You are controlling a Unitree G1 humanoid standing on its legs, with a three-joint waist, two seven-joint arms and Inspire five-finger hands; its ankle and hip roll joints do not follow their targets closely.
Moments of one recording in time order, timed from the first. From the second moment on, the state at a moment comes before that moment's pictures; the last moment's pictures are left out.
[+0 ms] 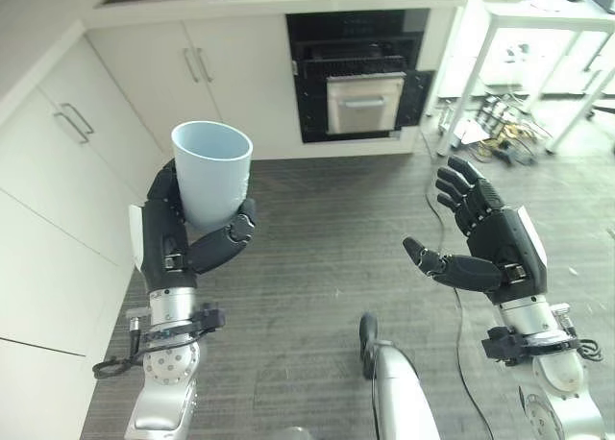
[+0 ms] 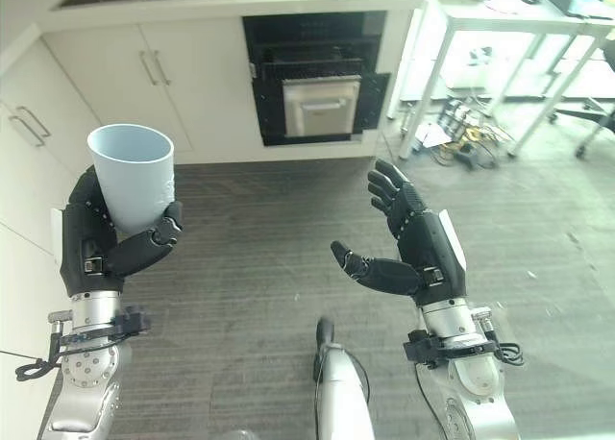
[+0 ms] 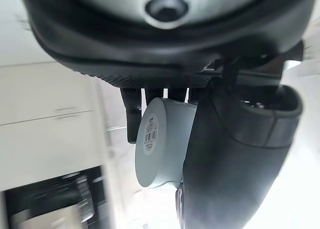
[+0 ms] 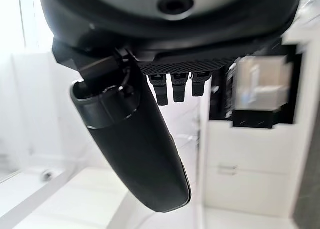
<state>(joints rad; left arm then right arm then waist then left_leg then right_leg) 0.08 0.36 0.03 -0.31 -0.11 -0.36 0.32 0.13 -0.45 -0.01 -0.40 0.37 -0.23 0.06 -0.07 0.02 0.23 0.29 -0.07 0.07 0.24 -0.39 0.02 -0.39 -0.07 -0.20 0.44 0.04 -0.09</state>
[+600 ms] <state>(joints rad) 0.18 0.38 0.05 -0.31 -0.11 -0.42 0.29 0.13 -0.44 -0.05 -0.35 0.40 -0.22 0.10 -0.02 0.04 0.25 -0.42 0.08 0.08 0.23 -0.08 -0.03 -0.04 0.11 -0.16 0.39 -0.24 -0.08</state>
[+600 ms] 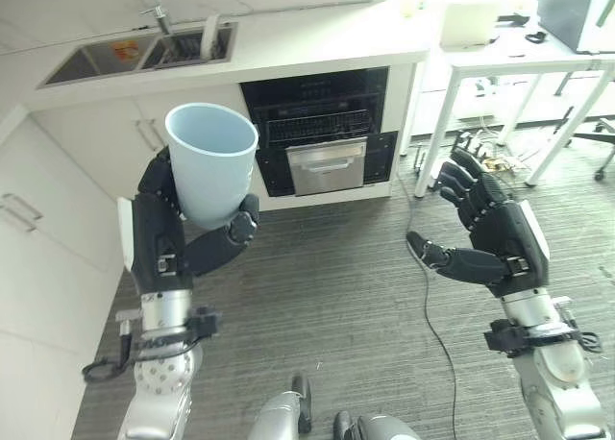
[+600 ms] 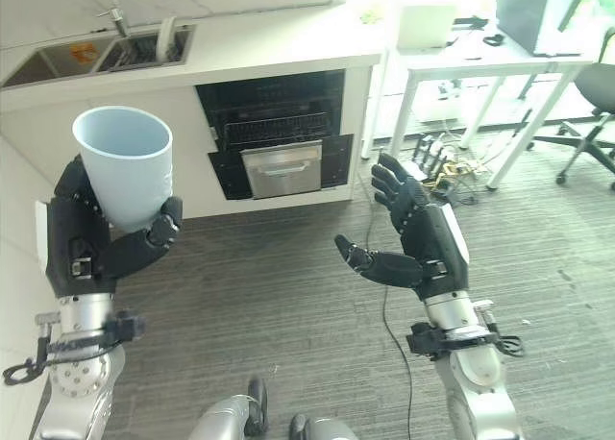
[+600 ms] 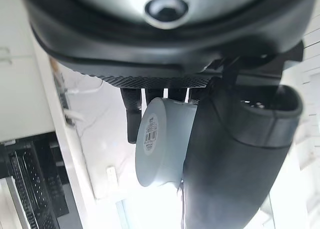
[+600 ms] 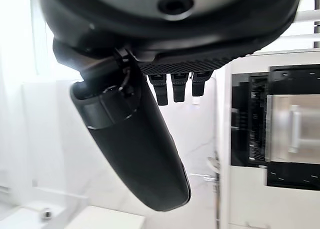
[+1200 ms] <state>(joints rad) -0.01 0.44 0.05 -0.31 -0.11 -0.43 0.29 0.11 -0.43 -0.05 -0.43 0.40 -0.20 0.05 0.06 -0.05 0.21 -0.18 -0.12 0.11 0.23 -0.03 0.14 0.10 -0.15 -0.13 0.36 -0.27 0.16</state>
